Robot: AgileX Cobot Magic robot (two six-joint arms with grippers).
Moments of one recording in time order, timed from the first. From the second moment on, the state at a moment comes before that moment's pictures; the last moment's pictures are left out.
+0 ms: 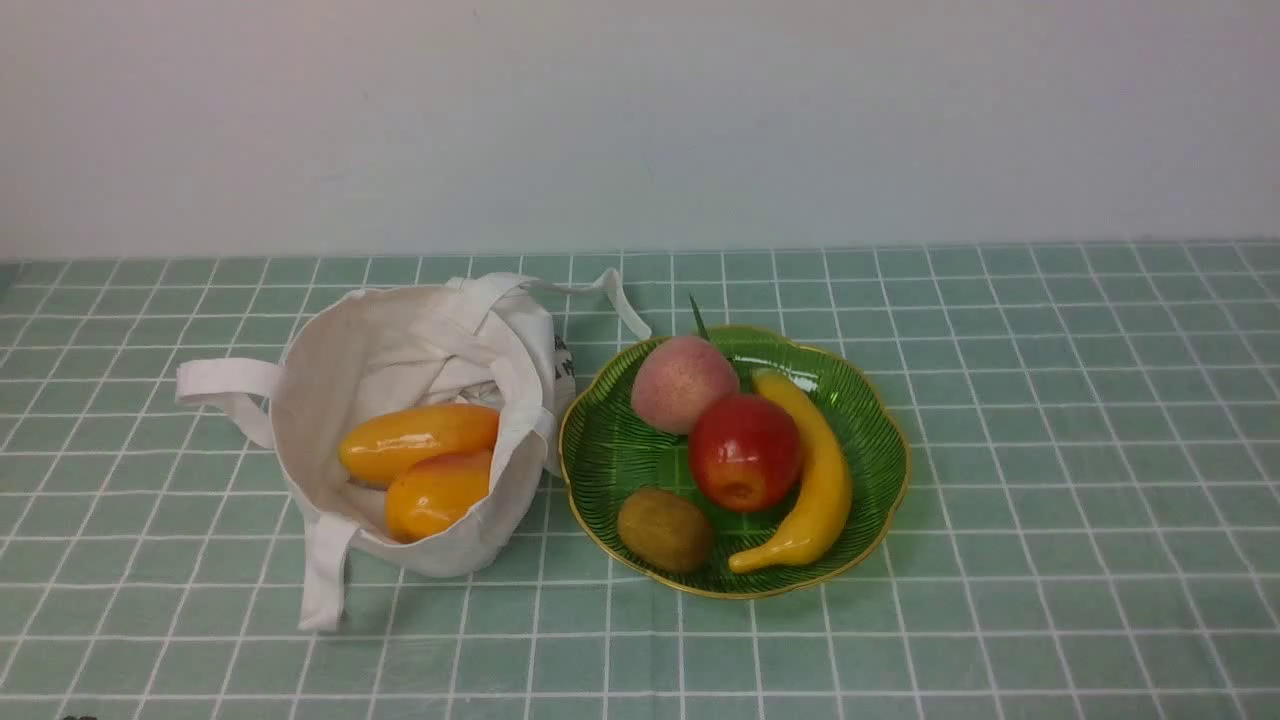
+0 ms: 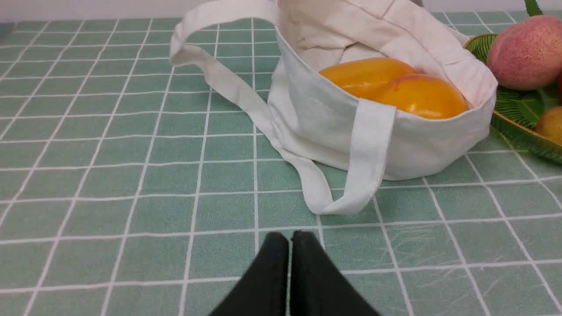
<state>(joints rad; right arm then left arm) 0.07 -0.01 0.02 0.03 0.37 0.07 -0.07 -0.01 0.03 -0.03 0.38 -0.01</state>
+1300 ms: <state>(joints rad) 0.07 -0.01 0.02 0.03 0.37 0.07 -0.07 -0.01 0.03 -0.03 0.38 -0.01</state>
